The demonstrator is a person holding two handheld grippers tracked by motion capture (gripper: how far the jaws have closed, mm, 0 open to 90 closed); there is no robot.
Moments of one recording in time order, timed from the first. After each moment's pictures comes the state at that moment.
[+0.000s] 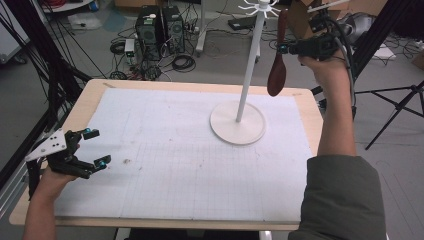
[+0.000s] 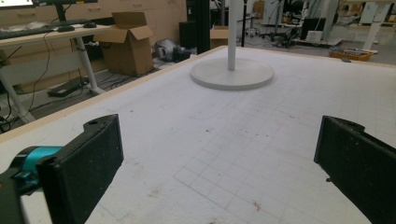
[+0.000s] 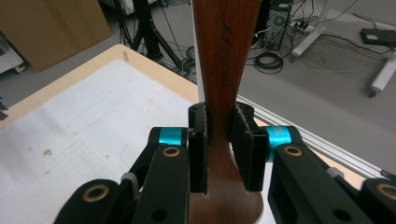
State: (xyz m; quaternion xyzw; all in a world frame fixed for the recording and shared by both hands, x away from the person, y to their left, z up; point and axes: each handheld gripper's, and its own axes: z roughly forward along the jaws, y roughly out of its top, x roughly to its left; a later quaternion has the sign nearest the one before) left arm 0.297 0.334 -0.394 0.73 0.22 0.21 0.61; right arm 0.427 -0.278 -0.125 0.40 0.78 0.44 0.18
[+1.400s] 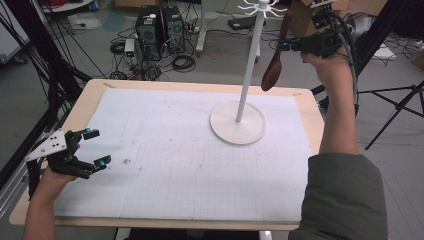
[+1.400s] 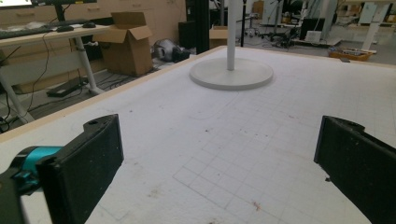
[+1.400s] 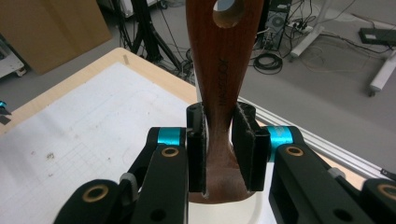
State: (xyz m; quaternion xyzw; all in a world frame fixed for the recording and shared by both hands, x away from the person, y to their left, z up) left arm 0.297 0.334 -0.394 0.73 0.22 0.21 0.61; right arm 0.426 -0.279 -0.117 0.40 0.78 0.44 0.18
